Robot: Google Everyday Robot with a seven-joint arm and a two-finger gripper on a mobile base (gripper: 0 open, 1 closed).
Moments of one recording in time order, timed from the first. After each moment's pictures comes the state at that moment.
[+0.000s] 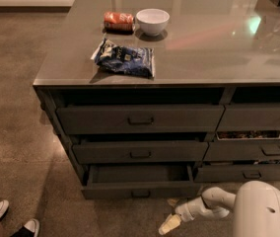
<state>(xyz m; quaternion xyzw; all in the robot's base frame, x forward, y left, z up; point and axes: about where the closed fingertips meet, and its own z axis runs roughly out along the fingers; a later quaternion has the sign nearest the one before) 0.461 -0.127 0.175 -0.41 0.79 0.40 0.21</state>
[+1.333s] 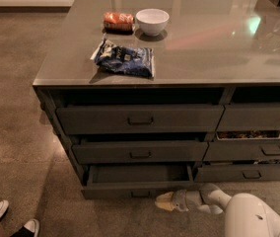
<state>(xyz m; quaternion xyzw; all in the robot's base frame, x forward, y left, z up) 0.532 -0.118 0.157 -0.38 0.77 0.40 0.31</state>
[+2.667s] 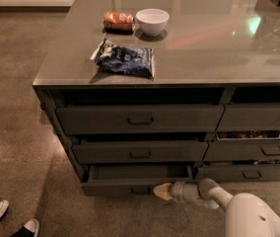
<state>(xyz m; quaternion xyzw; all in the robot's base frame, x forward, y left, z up) 0.580 -0.111 0.179 -0.36 0.77 0.38 0.37</state>
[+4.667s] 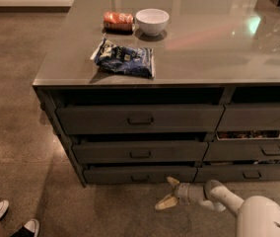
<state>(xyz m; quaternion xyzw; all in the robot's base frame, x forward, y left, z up) 0.567 -0.126 0.201 -0.37 0.76 0.38 0.38</state>
